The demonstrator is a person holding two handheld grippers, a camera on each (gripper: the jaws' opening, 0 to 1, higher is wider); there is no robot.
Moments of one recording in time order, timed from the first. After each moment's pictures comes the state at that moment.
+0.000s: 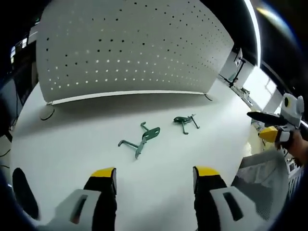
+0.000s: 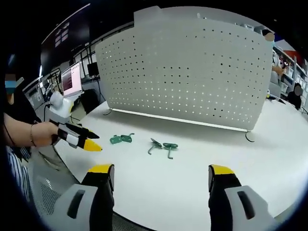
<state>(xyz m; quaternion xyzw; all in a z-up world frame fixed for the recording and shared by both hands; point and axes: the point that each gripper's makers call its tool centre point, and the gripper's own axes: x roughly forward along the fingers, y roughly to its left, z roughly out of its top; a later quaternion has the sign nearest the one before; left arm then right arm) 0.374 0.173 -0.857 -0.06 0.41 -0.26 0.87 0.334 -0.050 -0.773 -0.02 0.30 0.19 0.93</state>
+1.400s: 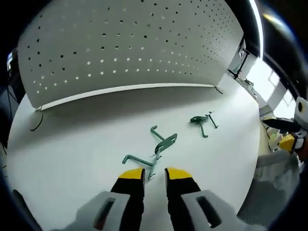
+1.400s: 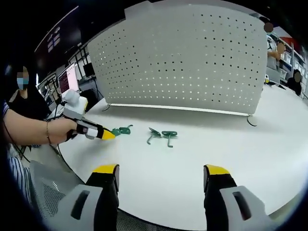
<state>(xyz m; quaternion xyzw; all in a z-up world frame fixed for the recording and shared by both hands) 0.410 0.163 -0.886 -0.02 0.43 -0.25 0.87 0.326 -0.058 -0.795 0.01 0.34 0.19 0.92</state>
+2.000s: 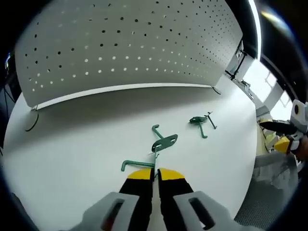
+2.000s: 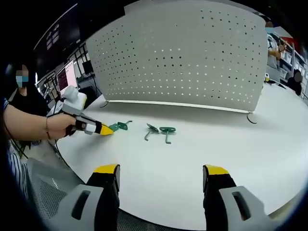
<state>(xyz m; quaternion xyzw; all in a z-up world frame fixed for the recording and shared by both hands) 0.413 0.162 -0.886 -0.03 0.43 -0.27 0.86 0.326 -0.062 -0.805 0.01 0.35 0.19 0.92</state>
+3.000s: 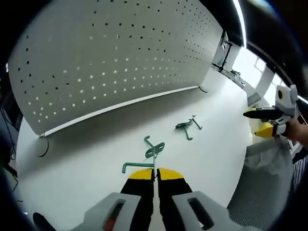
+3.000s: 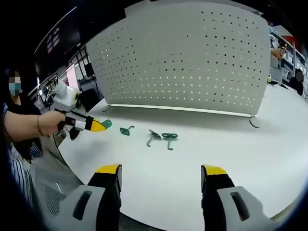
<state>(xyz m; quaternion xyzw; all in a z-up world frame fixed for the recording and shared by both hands) 0.406 0.168 -0.833 0.02 0.40 -0.32 0.86 0.338 -0.058 -0.794 0.02 0.34 0.20 0.92</state>
